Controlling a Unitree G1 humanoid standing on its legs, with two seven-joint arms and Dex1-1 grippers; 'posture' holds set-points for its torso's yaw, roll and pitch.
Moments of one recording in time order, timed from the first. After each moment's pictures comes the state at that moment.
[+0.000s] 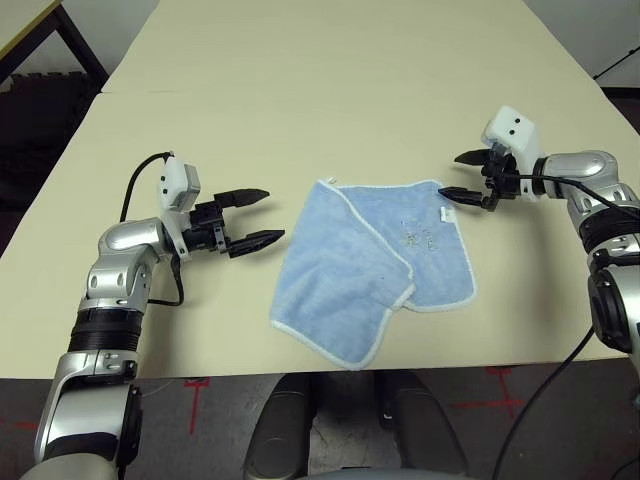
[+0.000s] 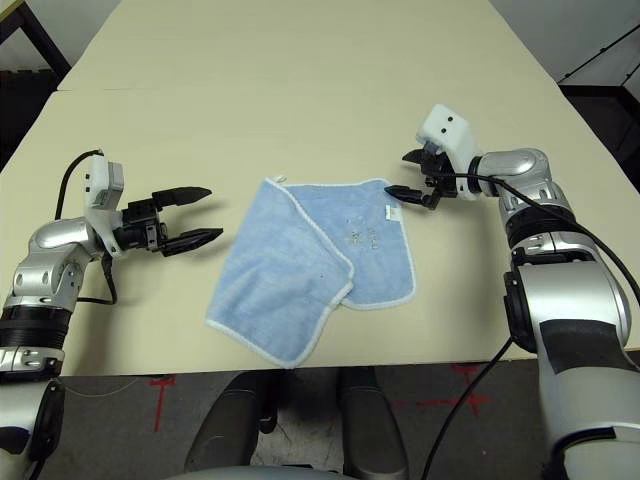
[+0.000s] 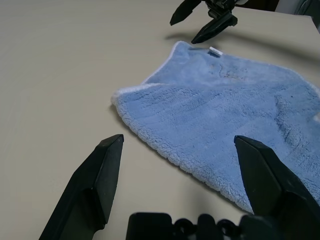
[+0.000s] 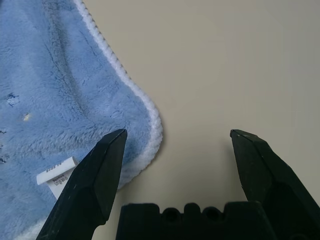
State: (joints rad) left arm -0.50 0.62 0.10 0.36 -0.39 0.07 -1.30; right arm -1.11 -0.61 0.09 1.22 -0.14 -0.23 1.09
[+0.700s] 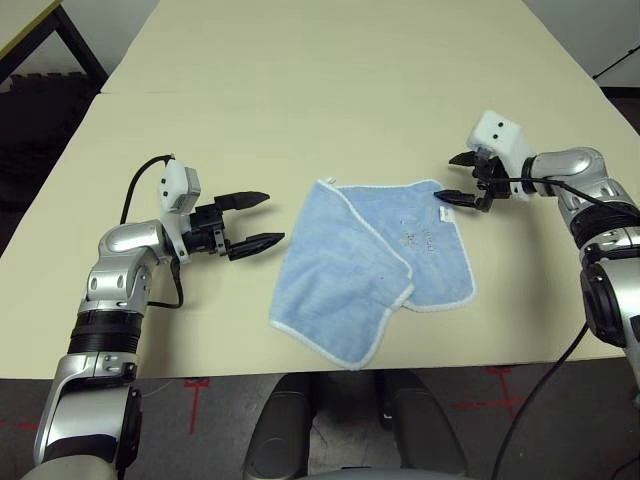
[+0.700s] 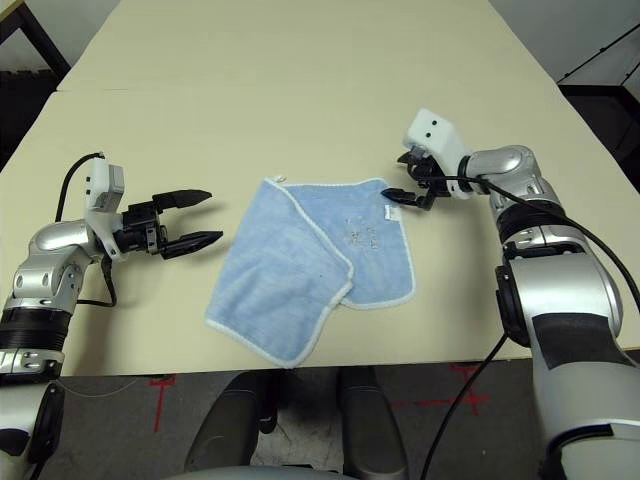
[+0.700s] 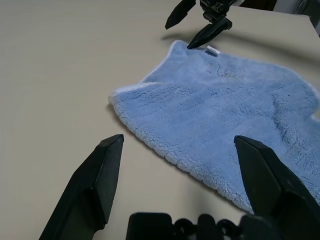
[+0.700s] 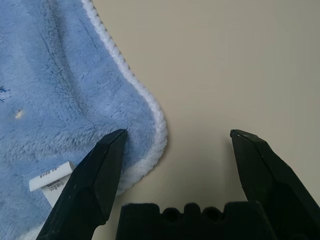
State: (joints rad) left arm -0.50 0.62 0.10 0.36 -0.39 0.07 -1.31; right arm -1.13 -0.58 0.10 1.26 -0.20 -0.25 1.05
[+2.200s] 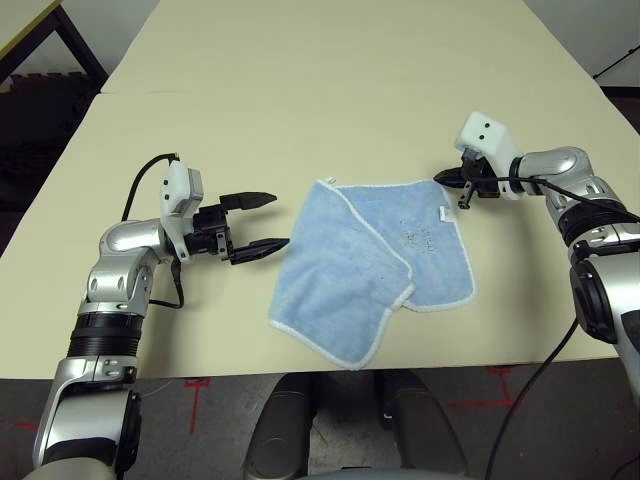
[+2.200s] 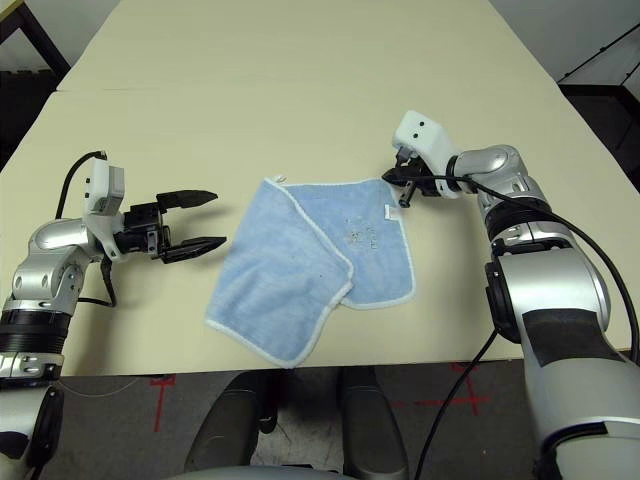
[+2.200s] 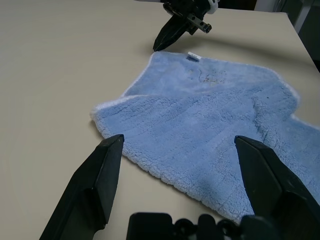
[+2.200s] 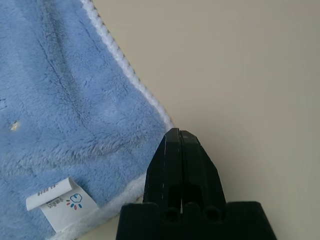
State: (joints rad) left arm -0.48 0.62 0.09 0.29 -0.40 0.07 -1.34; right arm -1.15 -0.55 0.11 1.28 -0.23 -0.23 1.03
